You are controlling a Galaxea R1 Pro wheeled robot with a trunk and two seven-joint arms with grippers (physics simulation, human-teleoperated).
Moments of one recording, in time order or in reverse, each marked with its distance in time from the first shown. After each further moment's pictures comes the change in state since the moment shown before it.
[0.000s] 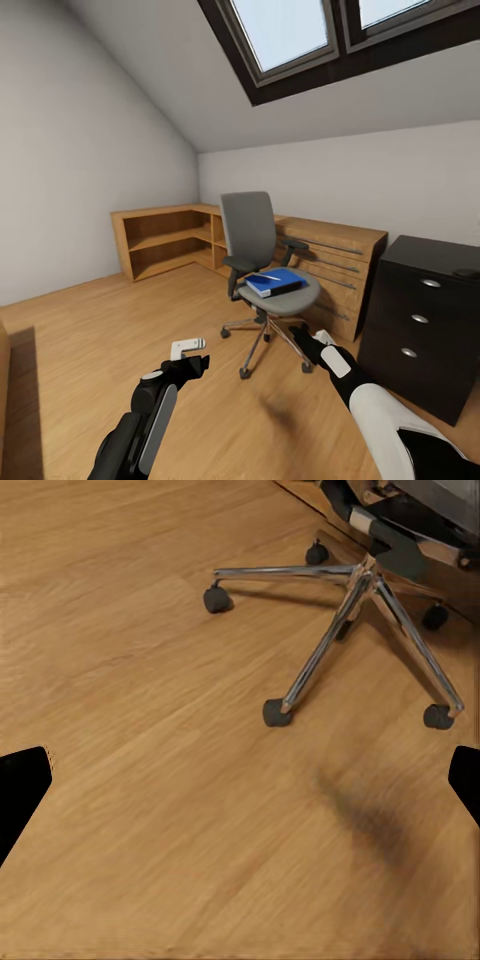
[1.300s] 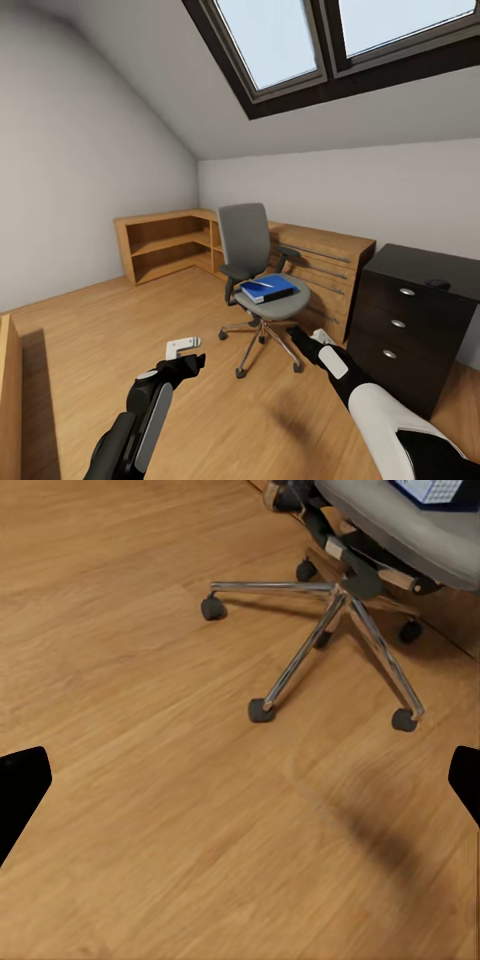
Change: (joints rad) left arm 0.000 0.002 0.035 -0.006 0.011 -0.001 0.000; right arm 0.000 -0.001 0.065 -0.002 0.010 0.000 0.001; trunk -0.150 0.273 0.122
